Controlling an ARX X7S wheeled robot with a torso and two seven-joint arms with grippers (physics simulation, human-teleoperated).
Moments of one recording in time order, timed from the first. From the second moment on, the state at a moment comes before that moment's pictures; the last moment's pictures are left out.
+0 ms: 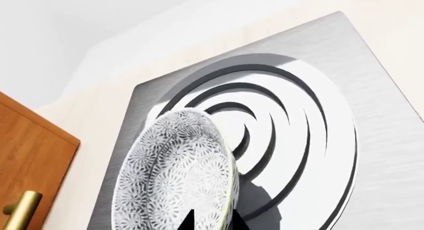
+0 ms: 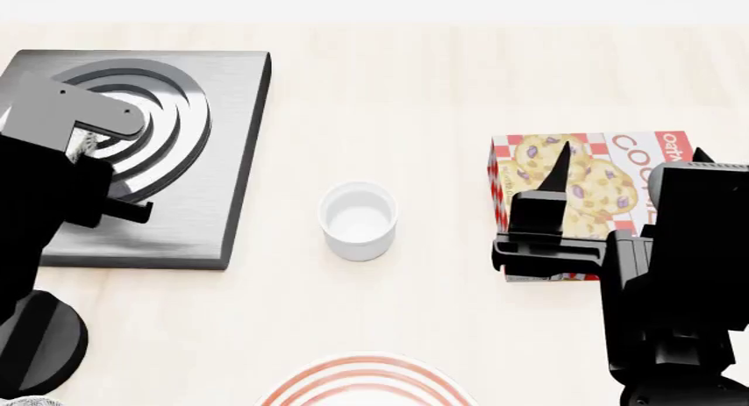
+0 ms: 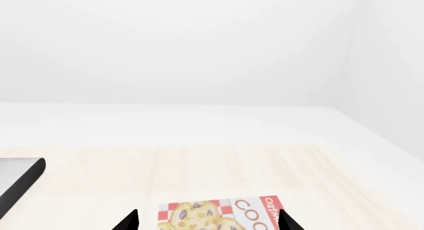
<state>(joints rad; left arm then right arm) -1.13 -0.33 0.54 -0.51 -0.33 -0.87 -0.23 0.56 0.36 0.06 -0.60 0.48 1.01 0.31</state>
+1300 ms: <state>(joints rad) -1.37 -0.45 0.78 0.05 -0.31 -0.89 -0.03 0.56 0.37 0.05 -0.59 0.49 0.99 0.32</state>
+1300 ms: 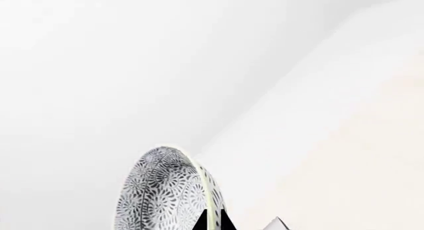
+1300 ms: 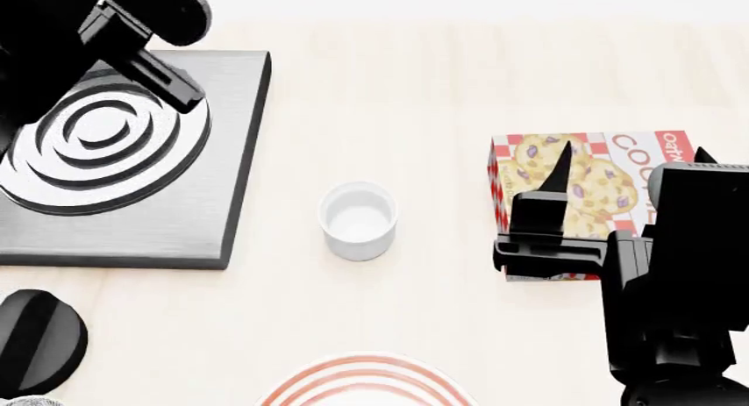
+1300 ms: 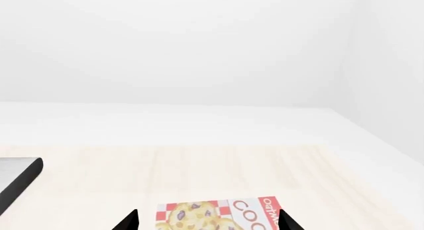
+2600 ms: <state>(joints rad) -1.44 -0.74 1.32 0.76 -0.14 -0.84 0.33 0.56 0.38 0.04 -0.60 0.51 0.99 0.34</state>
